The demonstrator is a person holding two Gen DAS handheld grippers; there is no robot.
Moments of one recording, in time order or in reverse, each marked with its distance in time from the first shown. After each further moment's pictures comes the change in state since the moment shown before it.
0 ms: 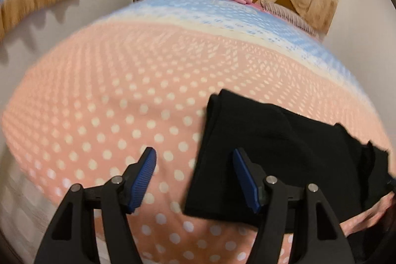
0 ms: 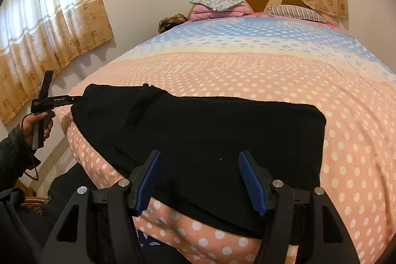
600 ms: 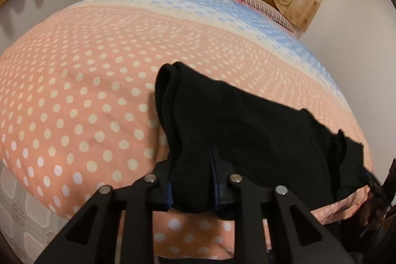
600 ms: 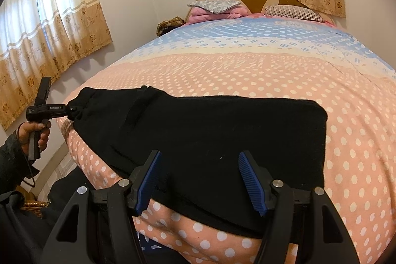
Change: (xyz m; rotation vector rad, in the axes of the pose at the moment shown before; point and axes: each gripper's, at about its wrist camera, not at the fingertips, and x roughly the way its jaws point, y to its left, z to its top) left arm -0.011 -0.031 -0.013 -0.018 0.053 -0.170; right arm -0.001 -0.006 -0.004 0.025 -0.022 0.000
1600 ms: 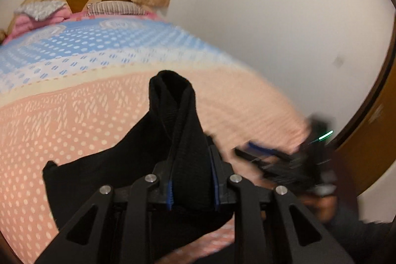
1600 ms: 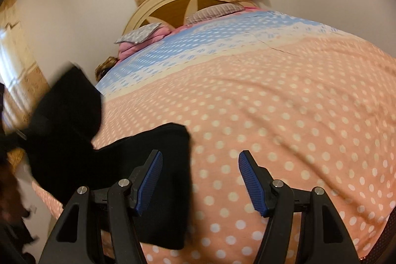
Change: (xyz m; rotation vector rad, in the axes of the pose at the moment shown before) left arm 0.023 -0.367 -0.034 0.598 0.054 -0.399; right arm -0.051 -0.120 -0.002 0.384 -0.112 -0.236
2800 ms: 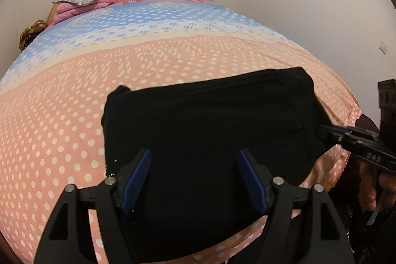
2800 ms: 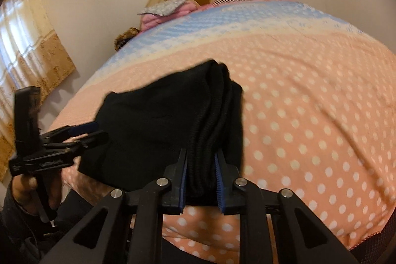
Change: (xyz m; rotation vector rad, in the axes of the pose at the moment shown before) left arm -0.021 0.051 -0.075 -0.077 0.047 0.242; right arm -0.002 0.044 -0.035 -0.116 0.152 0.082
